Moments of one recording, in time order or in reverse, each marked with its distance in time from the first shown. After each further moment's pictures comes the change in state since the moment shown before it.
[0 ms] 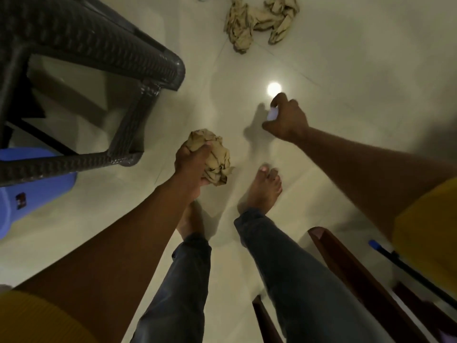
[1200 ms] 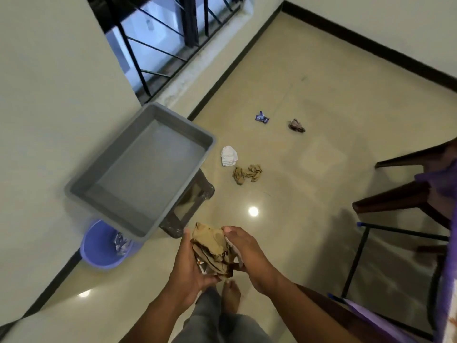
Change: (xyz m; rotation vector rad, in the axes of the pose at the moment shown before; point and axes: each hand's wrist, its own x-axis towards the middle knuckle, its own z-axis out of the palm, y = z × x) left_hand -0.478 0.032 -0.233 -0.280 -0.402 0.098; right_hand -0.575 -0.286 -0.123 0.858 -0.203 0.030
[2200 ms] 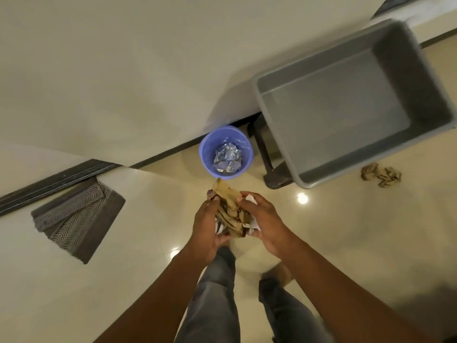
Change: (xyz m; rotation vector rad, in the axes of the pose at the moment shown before) left_hand 0.026 -0.006 -0.359 -0.441 0.401 0.176; right_hand 0.102 0.096 0.351 -0.289 -0.381 0.202
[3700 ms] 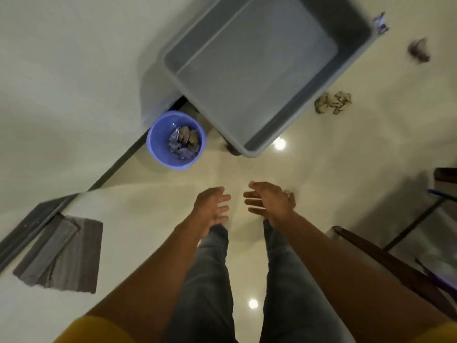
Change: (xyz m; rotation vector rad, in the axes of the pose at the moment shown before) left_hand 0.023 -0.012 0.091 0.650 -0.159 -0.293; right_hand -0.007 0.042 -0.107 0.324 0.428 0.135
